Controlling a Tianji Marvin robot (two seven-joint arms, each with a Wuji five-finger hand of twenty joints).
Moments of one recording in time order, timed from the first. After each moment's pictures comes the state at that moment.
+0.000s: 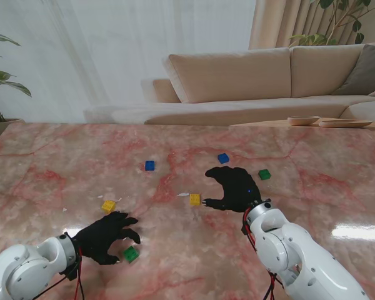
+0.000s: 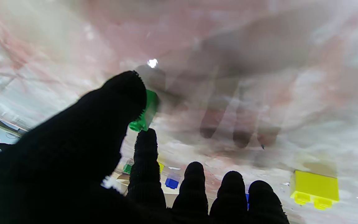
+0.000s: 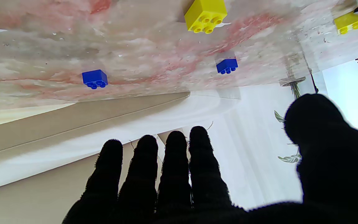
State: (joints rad) left arm 1.79 -0.99 -1.40 -1.62 0.89 -0.50 -0.31; right arm -1.59 -1.07 1.13 -1.69 -0.95 0.04 -0.05; left_hand 0.64 -0.66 0.94 -0.11 0.22 -0.21 0.61 0.49 0.15 0.03 0.06 0.38 0.06 0.10 0.02 0.16 -0.03 0.01 0.02 0.05; right_hand 0.25 -0.45 0.69 -0.09 0.37 0.01 0.21 0.58 0.39 -0.08 0.24 0.28 0.35 -0.09 0.13 0.32 0.11 -0.05 0.45 0.49
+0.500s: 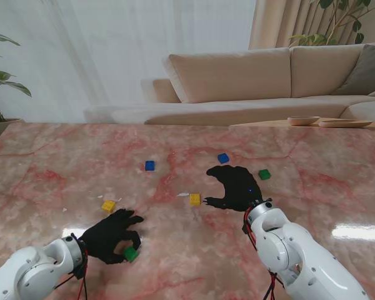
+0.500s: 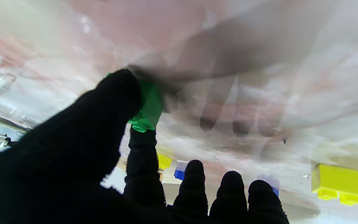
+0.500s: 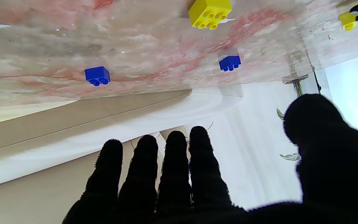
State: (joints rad) left arm 1.77 -1.00 -1.35 -1.58 0.96 -0.51 -0.17; right arm -1.59 -1.08 1.14 -1.69 -0.95 0.04 -0.06; left_hand 0.64 -0.63 0.90 -0.19 0.40 -0.28 0.90 0.72 0.15 0.03 0.08 0.45 0.06 0.09 0.01 0.20 -0.02 0.01 0.02 0.05; right_hand 0.25 -0.44 0.70 -0.09 0.37 0.01 0.21 0.58 0.39 -0.08 0.24 0.28 0.35 -0.09 0.13 0.32 0.11 -0.05 0.45 0.49
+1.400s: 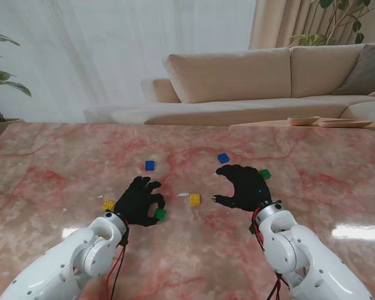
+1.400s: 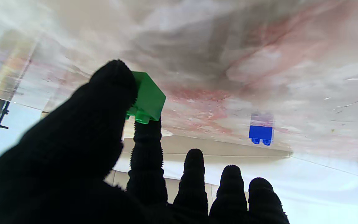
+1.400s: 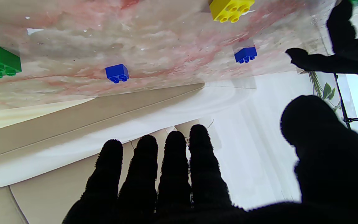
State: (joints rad) left arm 1.47 -1.06 -0.94 -1.48 0.91 0.02 0.08; right arm -1.63 -1.08 1.20 -1.68 -0.93 0.03 -0.09; left_hand 0.69 -0.64 0.74 -0.19 0.50 -0.21 0.90 0.58 0.18 0.02 0.32 0.42 0.06 0.09 0.06 0.47 -0.02 0.01 0.02 0.21; right_hand 0.25 -0.43 0.72 -0.09 0.38 0.01 0.22 0.57 0.39 -0.07 0.24 0.28 0.35 -0.09 0.13 0.32 0.11 -0.05 0.45 0.47
